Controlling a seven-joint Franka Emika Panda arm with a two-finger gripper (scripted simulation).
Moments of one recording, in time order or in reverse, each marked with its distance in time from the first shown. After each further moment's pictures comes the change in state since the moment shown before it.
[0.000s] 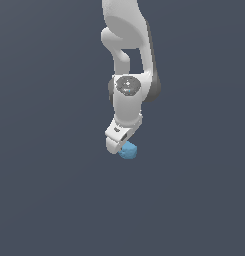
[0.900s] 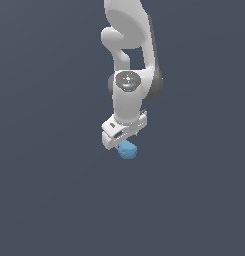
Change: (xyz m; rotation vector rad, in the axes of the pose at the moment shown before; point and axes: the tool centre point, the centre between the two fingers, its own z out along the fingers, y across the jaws) arm 0.002 0.004 -0.017 0.005 -0.001 0.278
